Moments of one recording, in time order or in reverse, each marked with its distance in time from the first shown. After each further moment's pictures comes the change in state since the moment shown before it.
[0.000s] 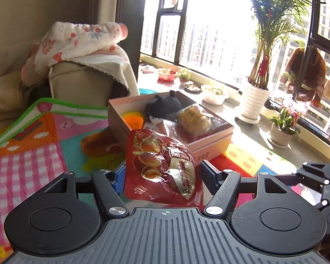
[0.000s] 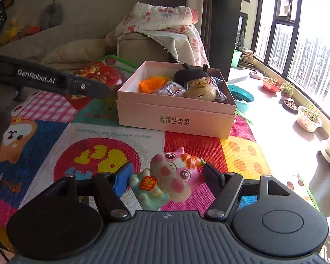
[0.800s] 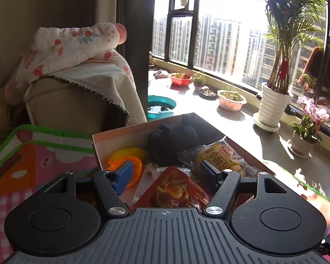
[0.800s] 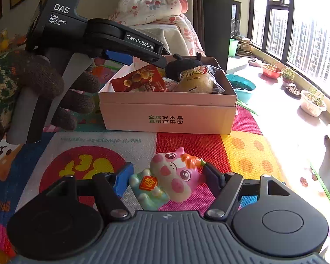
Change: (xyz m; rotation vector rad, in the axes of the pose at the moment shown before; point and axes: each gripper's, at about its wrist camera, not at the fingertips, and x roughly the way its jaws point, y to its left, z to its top) left arm 0.121 -0.005 0.046 0.003 0.001 0.090; right arm 0.035 -0.017 0.002 0.087 0.034 0.024
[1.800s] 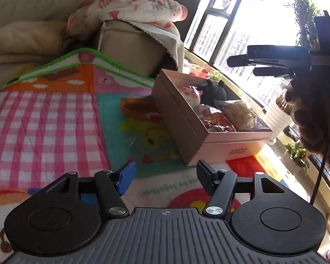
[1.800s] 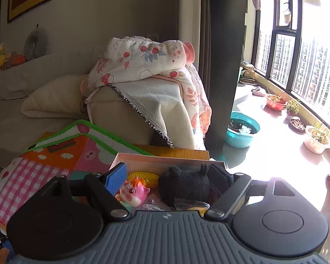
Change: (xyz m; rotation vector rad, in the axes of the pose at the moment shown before) left arm -0.105 0.079 -0.097 -0.315 0.073 -0.018; right arm 0.066 -0.008 0.180 -0.058 -0.120 -0.013
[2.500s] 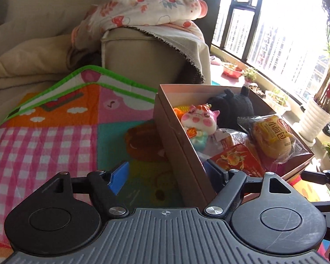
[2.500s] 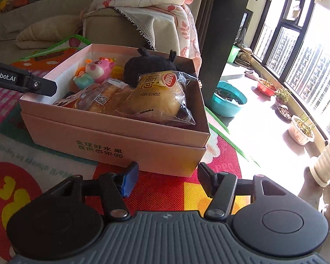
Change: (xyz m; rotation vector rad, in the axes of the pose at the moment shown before) left arm 0.074 -0.024 0.052 0.057 -0.010 0.254; right arm 0.009 -0.011 -0.124 -0.158 0.173 -0.079
